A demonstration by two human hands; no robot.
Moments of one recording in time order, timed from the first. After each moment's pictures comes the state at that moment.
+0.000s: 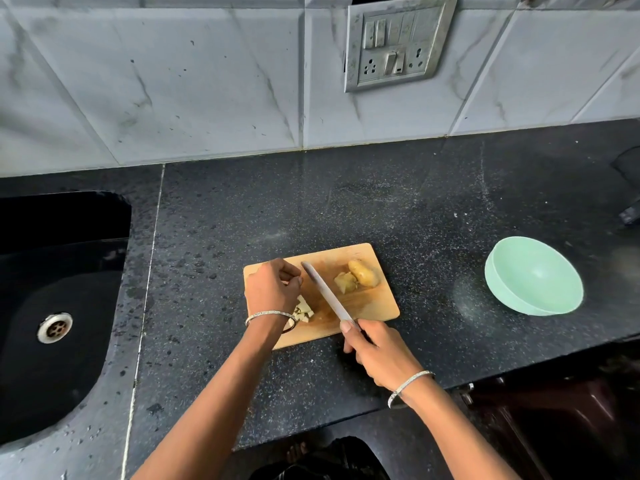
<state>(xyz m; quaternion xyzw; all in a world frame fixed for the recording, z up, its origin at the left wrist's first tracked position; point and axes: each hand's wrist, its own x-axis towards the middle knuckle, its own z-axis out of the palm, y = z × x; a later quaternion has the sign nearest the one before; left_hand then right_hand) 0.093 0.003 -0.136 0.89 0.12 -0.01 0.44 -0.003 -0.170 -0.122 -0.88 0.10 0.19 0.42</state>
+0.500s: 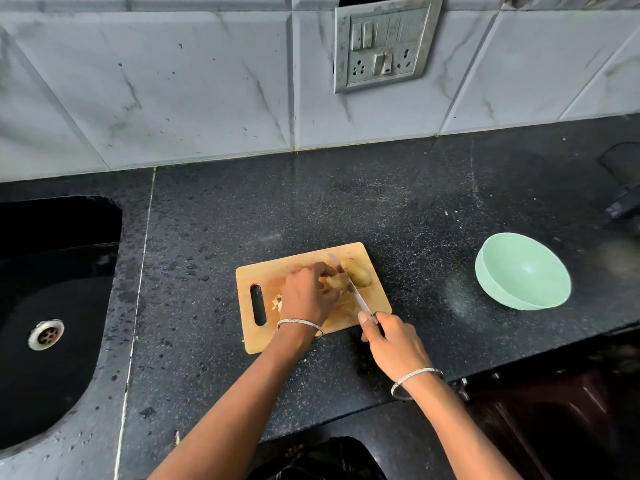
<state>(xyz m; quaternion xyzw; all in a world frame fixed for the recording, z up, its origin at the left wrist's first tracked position) 0.084 -0.047 -0.136 0.94 -0.04 -0.03 0.35 -0.001 -0.198 -0.141 -0.93 0.15 0.12 0.32</state>
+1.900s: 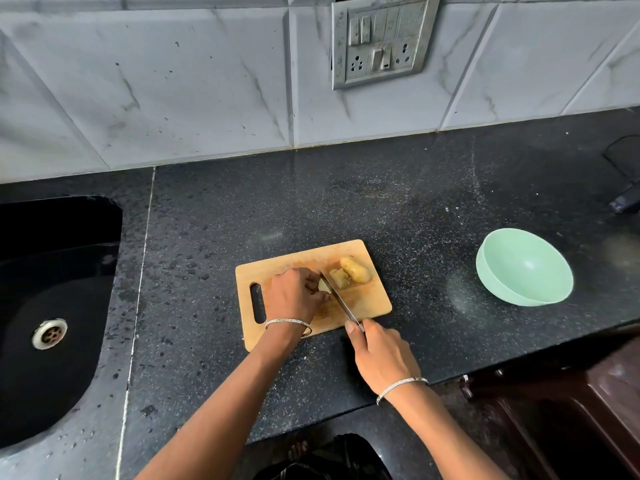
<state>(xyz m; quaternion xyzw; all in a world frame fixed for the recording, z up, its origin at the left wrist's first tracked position) 0.091 -0.030 -0.162 0.94 0.01 -0.05 0.34 -0.015 -0.173 -0.135 -0.95 0.12 0.15 0.25</state>
